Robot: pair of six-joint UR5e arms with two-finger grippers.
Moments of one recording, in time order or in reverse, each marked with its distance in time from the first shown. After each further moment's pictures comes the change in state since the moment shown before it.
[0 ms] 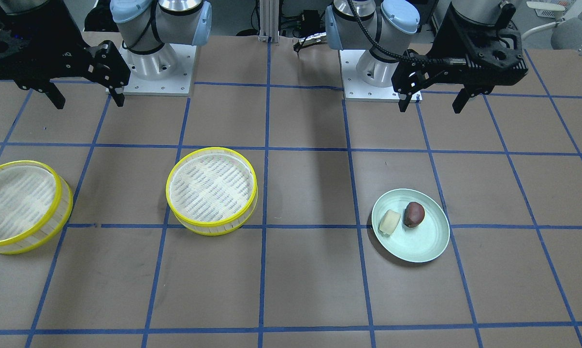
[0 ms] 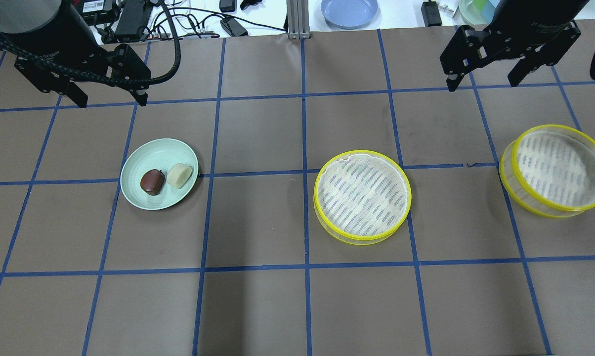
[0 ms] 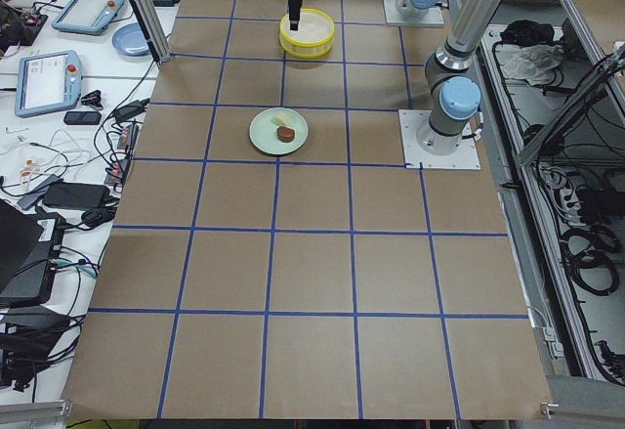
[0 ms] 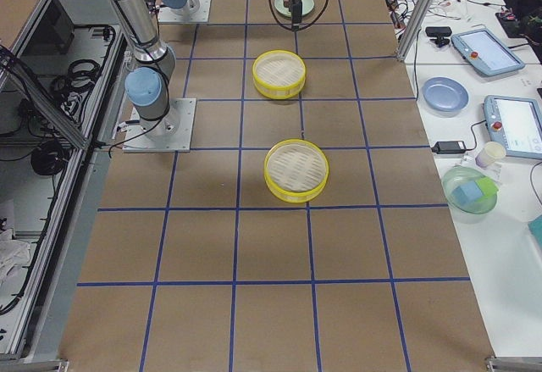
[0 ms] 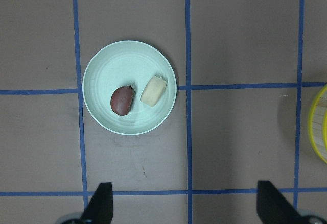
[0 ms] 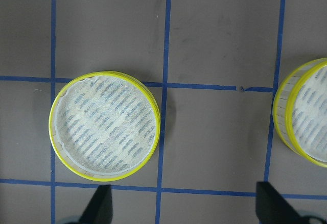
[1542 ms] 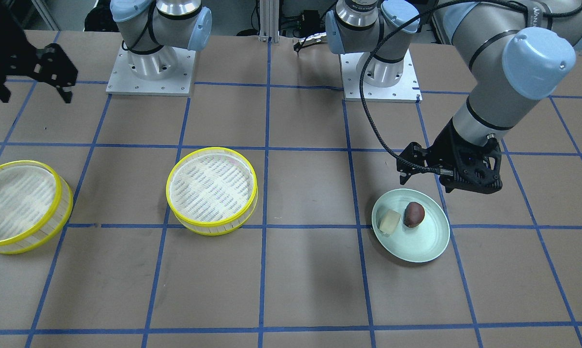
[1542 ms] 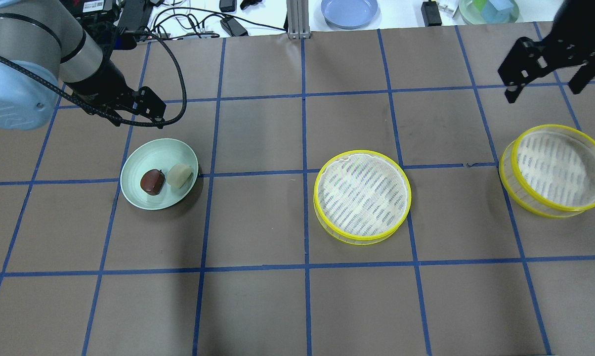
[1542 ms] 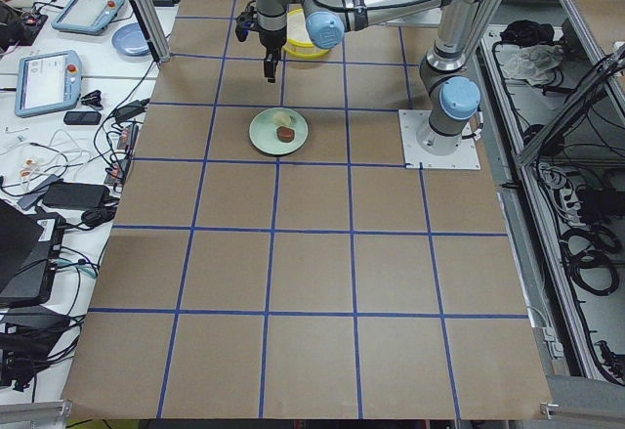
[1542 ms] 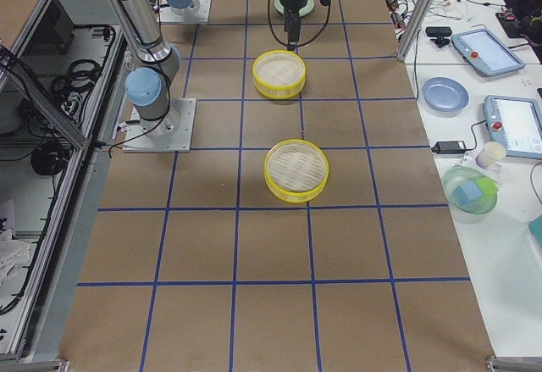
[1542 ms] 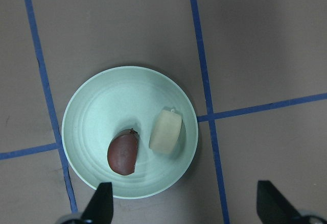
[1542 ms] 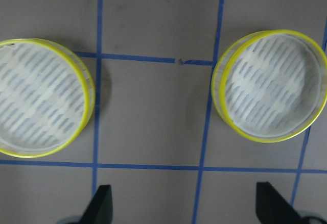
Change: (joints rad) left arm 0.109 -0.173 -0.204 0.324 -0.082 0.277; right arm -0.202 0.012 0.025 0.048 -0.117 -0.246
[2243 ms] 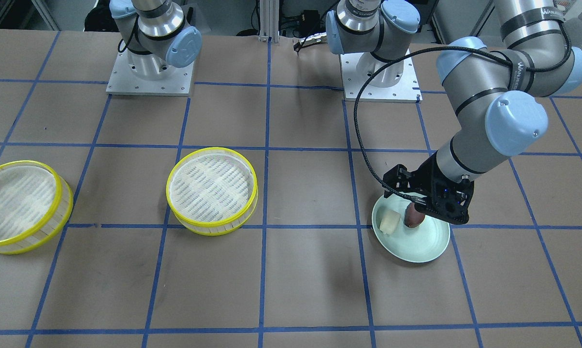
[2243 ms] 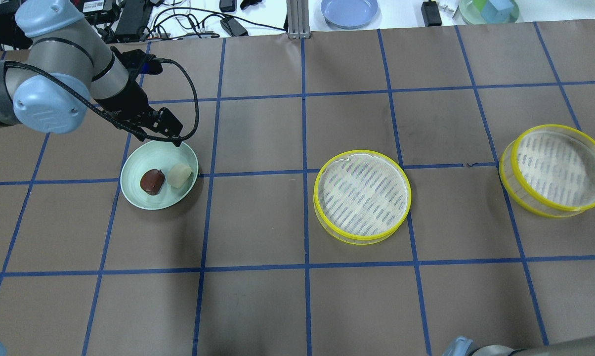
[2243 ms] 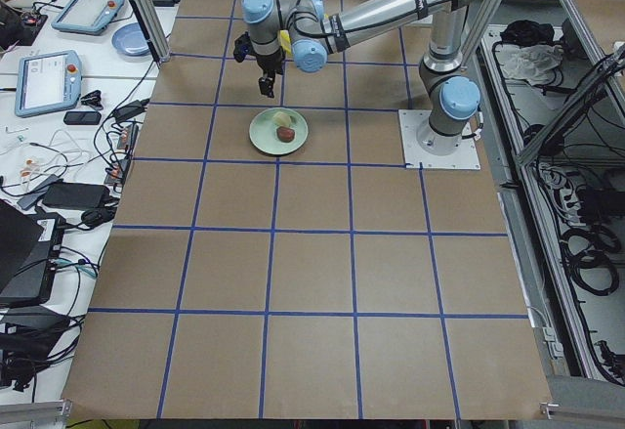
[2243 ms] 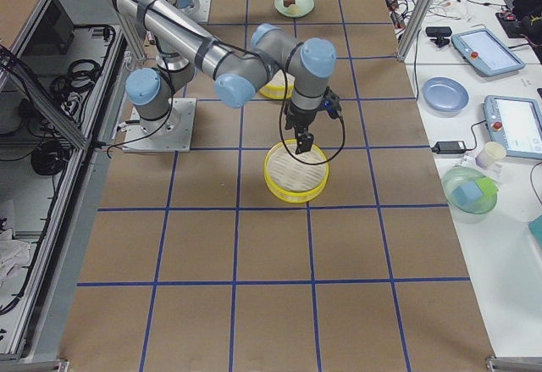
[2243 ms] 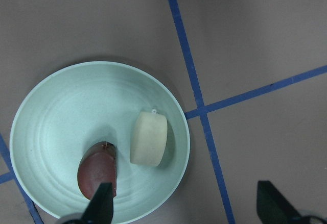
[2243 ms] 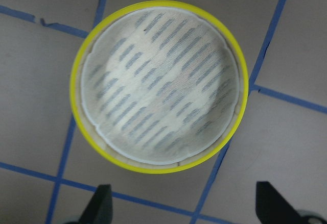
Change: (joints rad) left arm 0.000 -0.118 -0.026 0.010 -0.046 0.111; right arm -0.401 0.242 0.136 -0.393 -0.007 -0.675
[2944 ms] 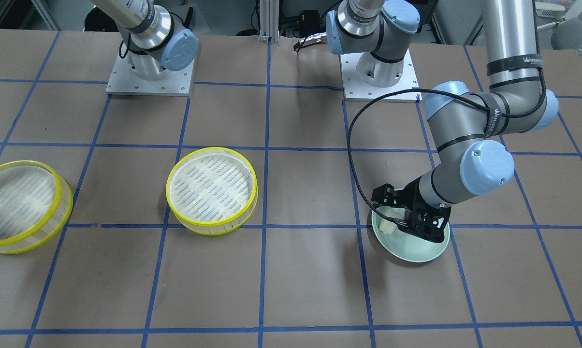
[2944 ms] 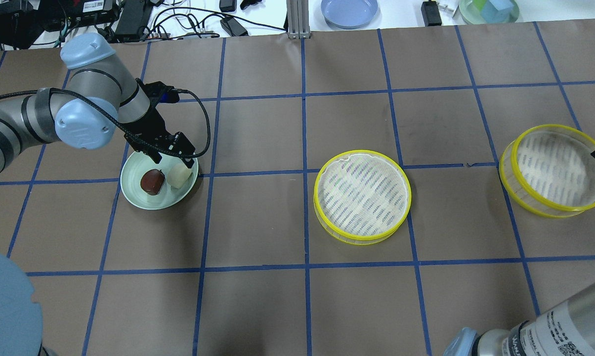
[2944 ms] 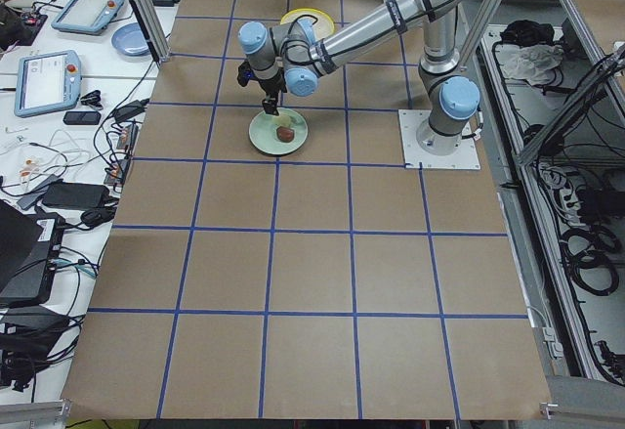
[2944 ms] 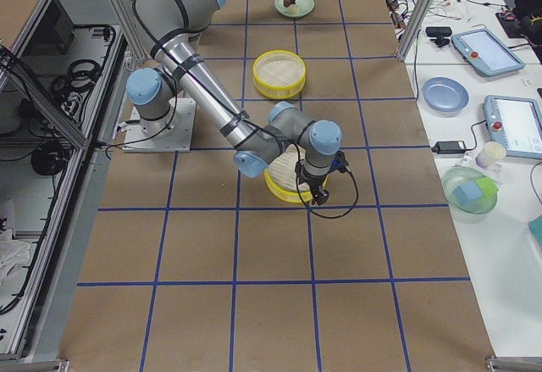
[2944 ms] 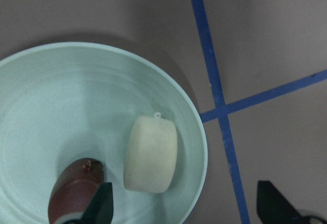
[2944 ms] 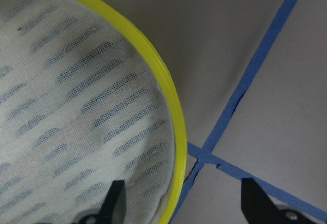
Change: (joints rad) left arm 0.003 -0.117 -0.048 0.075 0.002 0.006; right arm -0.058 0.250 0.021 -0.299 0.068 -0.181
